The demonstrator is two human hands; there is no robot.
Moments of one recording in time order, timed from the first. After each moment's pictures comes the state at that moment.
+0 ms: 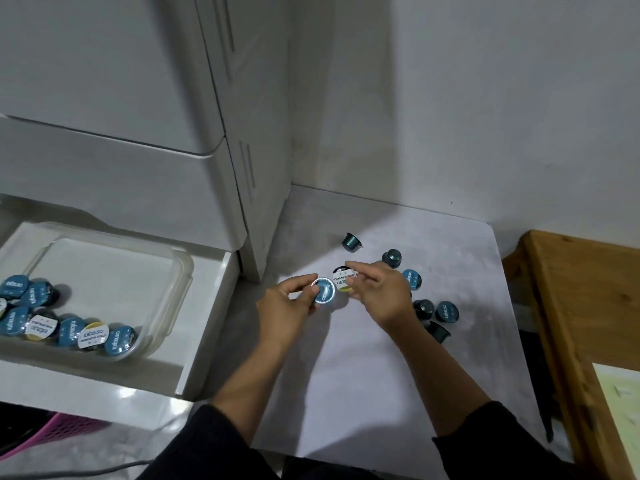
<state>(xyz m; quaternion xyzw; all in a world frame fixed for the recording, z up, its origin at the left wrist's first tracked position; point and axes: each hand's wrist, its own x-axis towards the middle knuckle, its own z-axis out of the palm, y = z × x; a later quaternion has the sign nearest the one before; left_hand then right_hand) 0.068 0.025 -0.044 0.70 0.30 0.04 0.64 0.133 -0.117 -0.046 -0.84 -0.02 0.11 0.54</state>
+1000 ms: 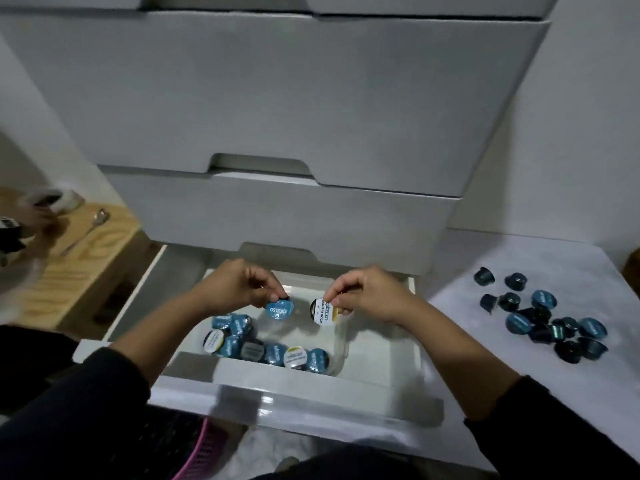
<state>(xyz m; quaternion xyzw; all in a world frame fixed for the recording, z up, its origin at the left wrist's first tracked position) 0.006 0.381 0.059 0.90 -0.03 -0.13 0.40 0.059 0.140 0.049 -0.80 -0.23 0.28 0.48</state>
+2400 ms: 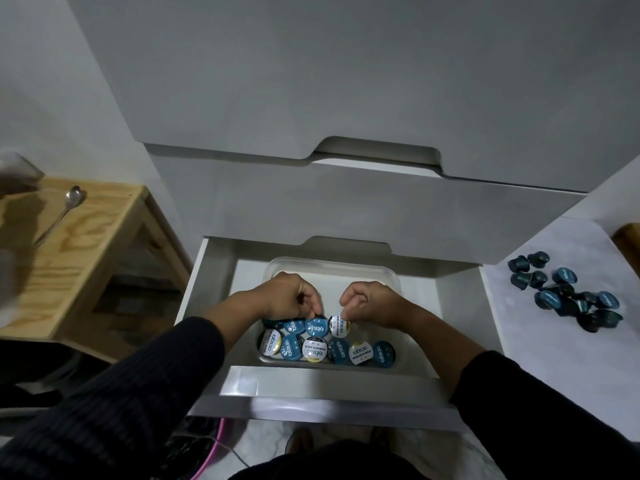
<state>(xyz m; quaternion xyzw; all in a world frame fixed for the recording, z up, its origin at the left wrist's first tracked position) 0.040 0.448 -0.024 0.90 -0.14 -0.27 0.32 0.057 0.240 -0.030 -0.85 -0.09 0.35 0.40</state>
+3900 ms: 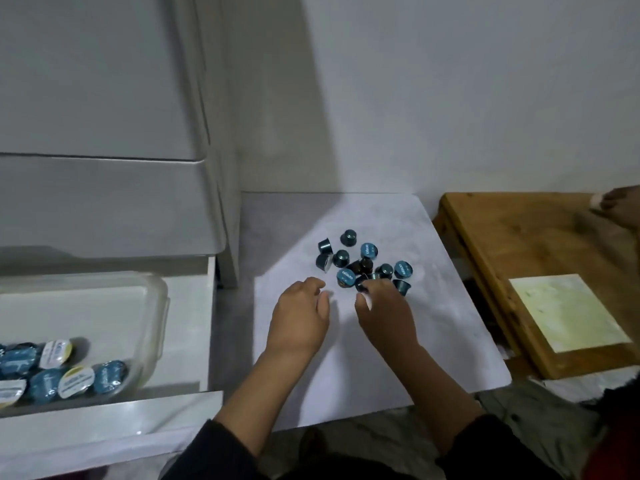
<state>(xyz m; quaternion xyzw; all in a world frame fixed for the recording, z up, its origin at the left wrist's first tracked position) 0.027 0.019 -0.016 0.91 -0.01 -0.01 0.41 0.034 -0.128 -0.033 -0.98 0.05 -0.06 0.20</state>
